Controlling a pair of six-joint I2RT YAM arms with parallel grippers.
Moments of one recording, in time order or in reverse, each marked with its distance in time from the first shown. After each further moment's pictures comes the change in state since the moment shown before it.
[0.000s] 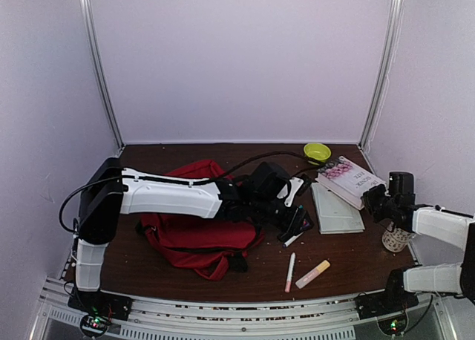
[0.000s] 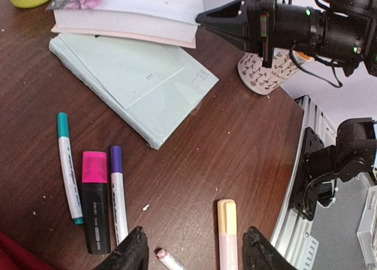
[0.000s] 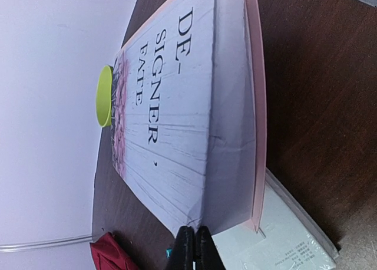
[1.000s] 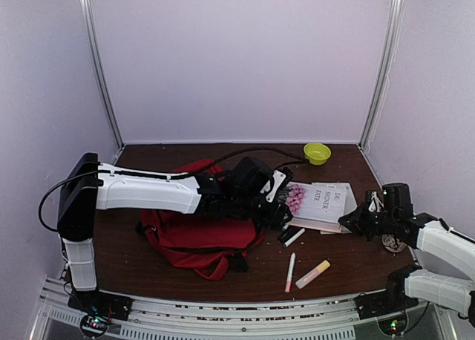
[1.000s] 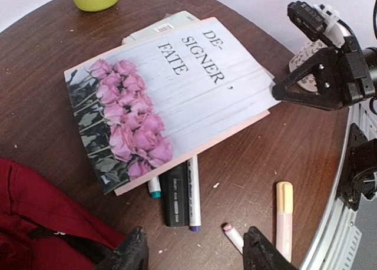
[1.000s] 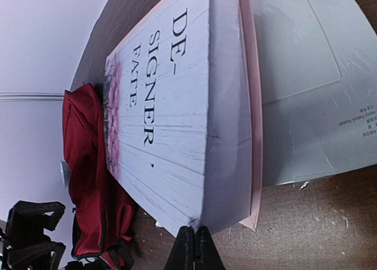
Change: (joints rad) left arm 0.034 -0.148 -0.142 -0.060 -0.185 0.110; right arm 0.191 -0.238 -0.060 -0.282 -0.313 -0.284
